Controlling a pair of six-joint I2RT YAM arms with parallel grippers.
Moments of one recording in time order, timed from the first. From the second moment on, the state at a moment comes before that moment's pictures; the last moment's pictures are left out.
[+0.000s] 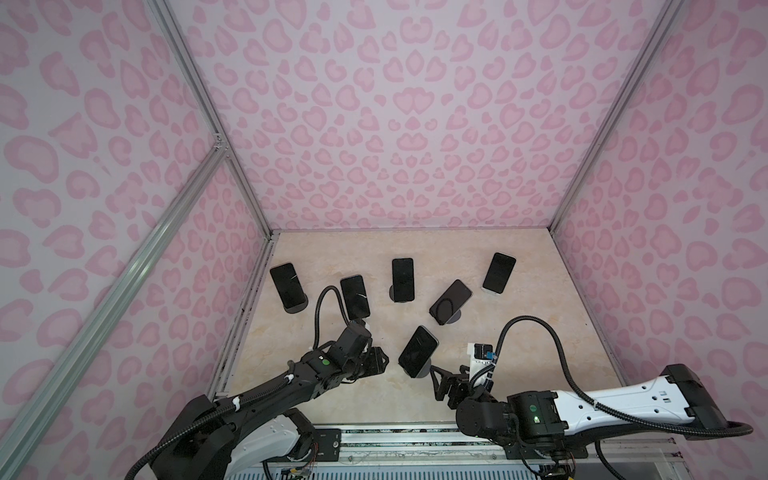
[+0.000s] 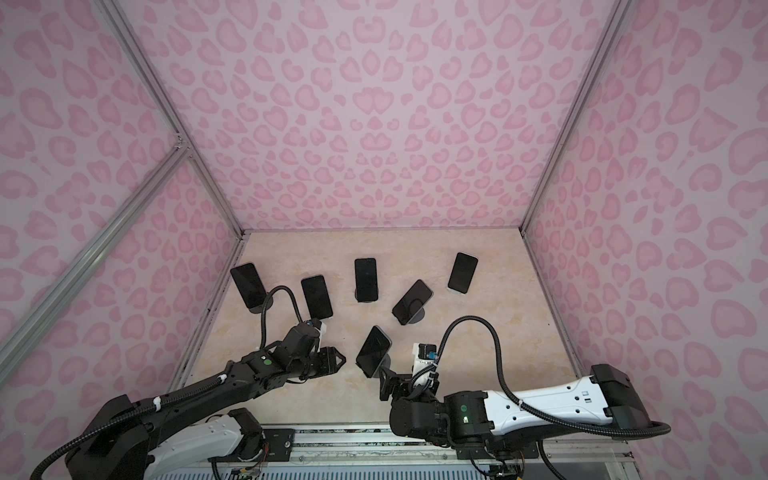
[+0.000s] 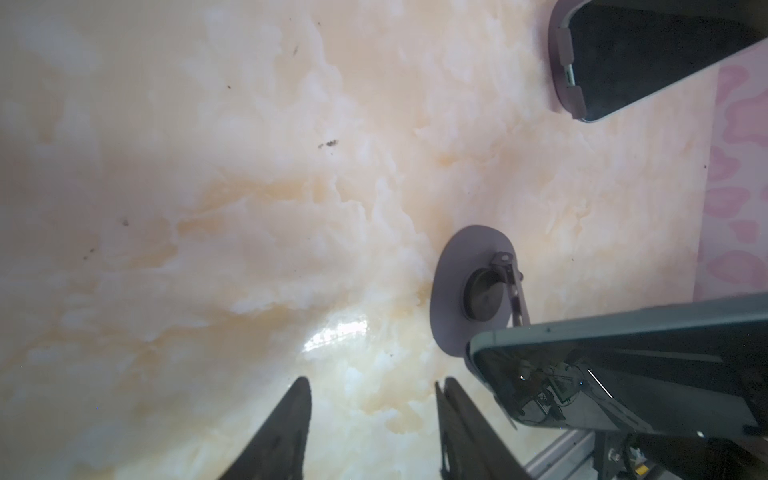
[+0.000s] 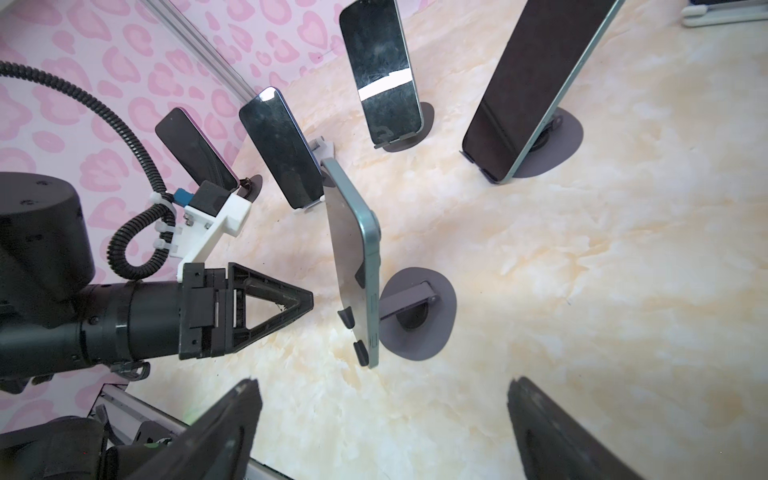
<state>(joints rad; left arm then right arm) -0.73 1.11 0.45 -0.27 0.13 -0.85 1.58 0.96 0.56 -0.44 0.90 1.33</state>
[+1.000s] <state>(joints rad) -0.90 1.21 0.51 -0.24 -0.03 -0.90 1.51 0.82 0.49 -0.47 0.91 1.31</state>
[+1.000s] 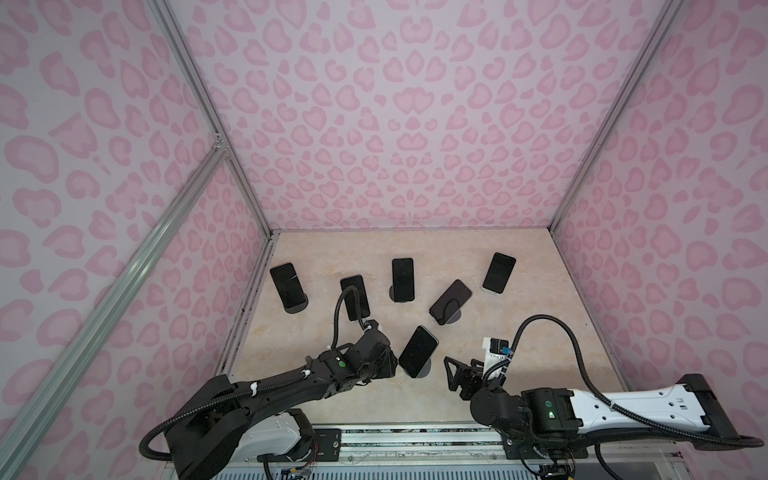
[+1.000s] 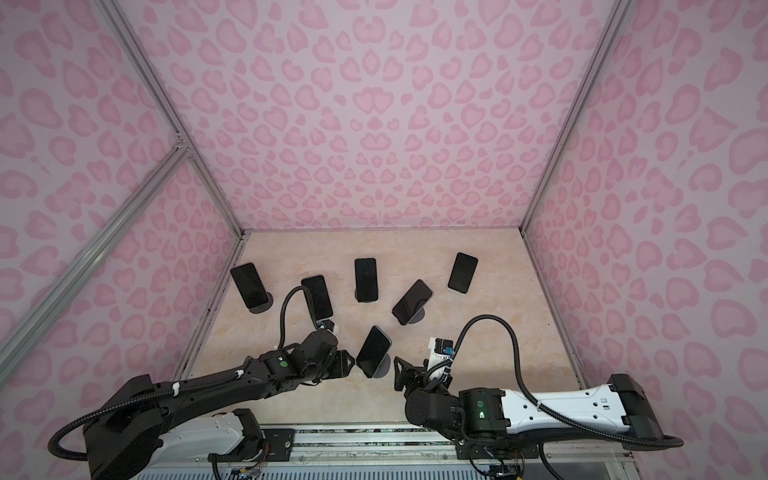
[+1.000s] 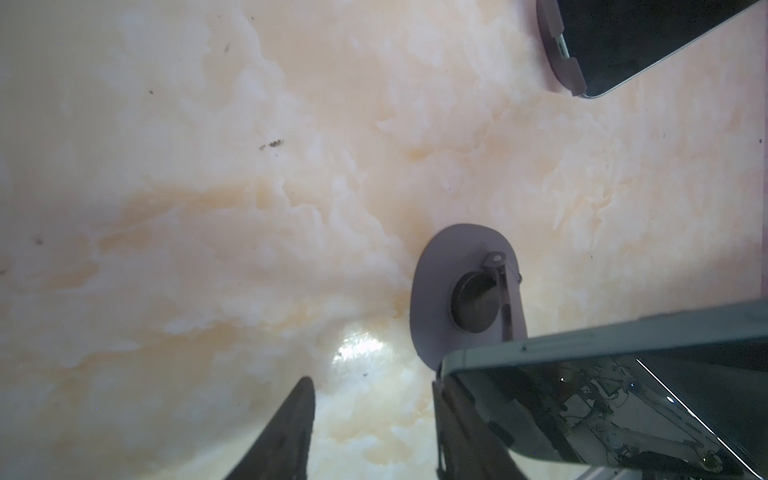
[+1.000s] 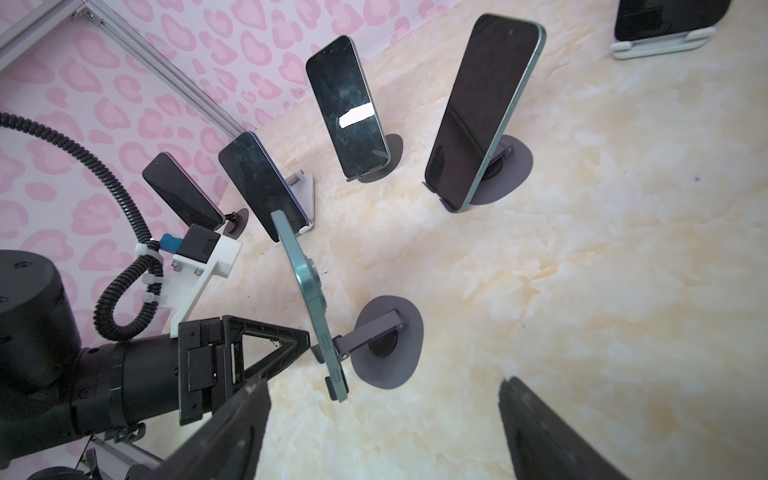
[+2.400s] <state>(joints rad) -1.03 1.05 0.49 -0.35 -0.17 -1.00 1.43 1.05 0.74 -0.56 0.86 1.21</state>
